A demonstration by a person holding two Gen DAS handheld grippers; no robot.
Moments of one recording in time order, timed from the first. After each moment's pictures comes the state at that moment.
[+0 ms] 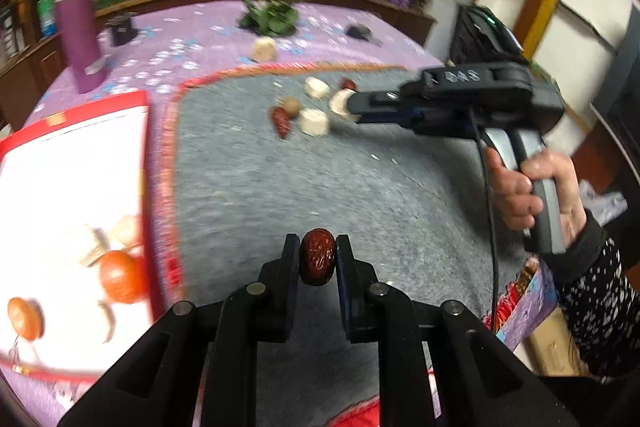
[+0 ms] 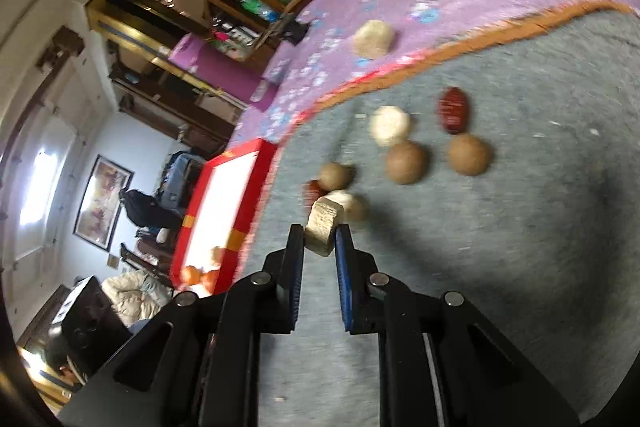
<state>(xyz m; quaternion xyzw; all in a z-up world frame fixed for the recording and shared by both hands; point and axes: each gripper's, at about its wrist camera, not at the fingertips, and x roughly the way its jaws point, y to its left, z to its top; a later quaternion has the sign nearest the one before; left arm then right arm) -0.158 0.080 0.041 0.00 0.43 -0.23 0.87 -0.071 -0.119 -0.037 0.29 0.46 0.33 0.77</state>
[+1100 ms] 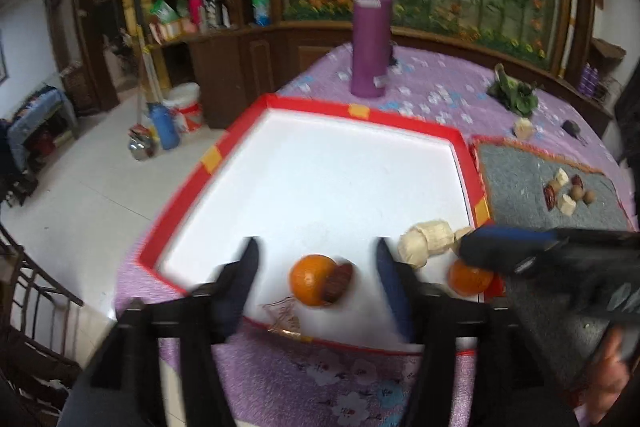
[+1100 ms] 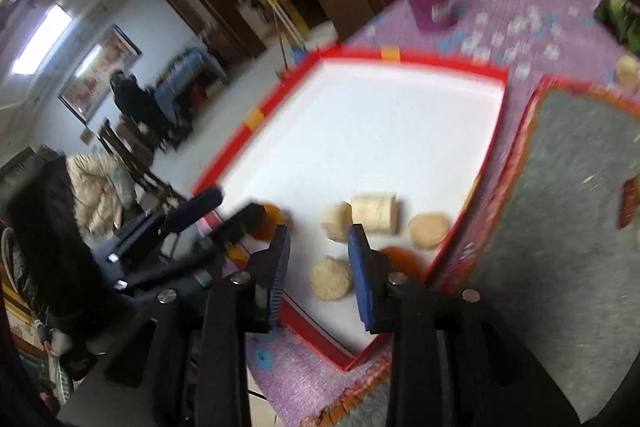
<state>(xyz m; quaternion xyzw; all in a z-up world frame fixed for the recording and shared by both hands) -0.189 0.234 0.059 -0.03 0.35 0.13 0.93 -0.132 0.128 0.008 0.08 0.45 0.42 0.79</state>
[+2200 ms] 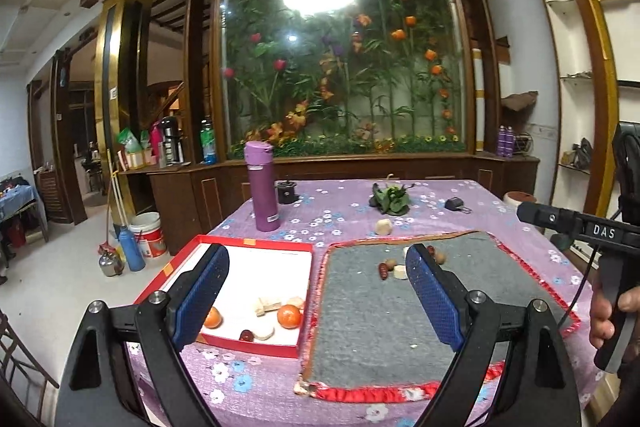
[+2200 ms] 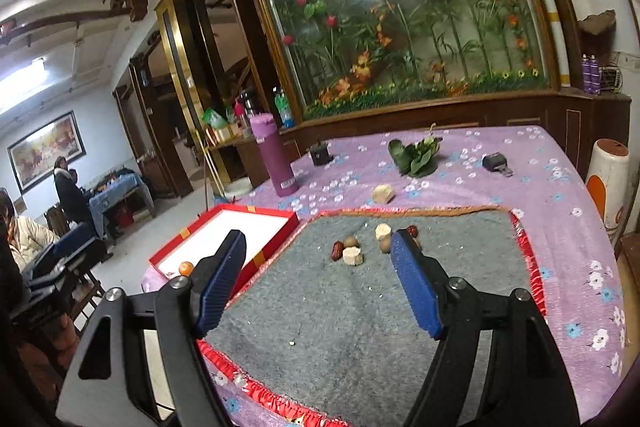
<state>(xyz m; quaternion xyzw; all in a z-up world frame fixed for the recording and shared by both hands) -0.318 0.089 0.145 0.02 0.13 0.02 0.99 -0.266 -0.146 0.091 0.11 0.20 0.25 0.94</state>
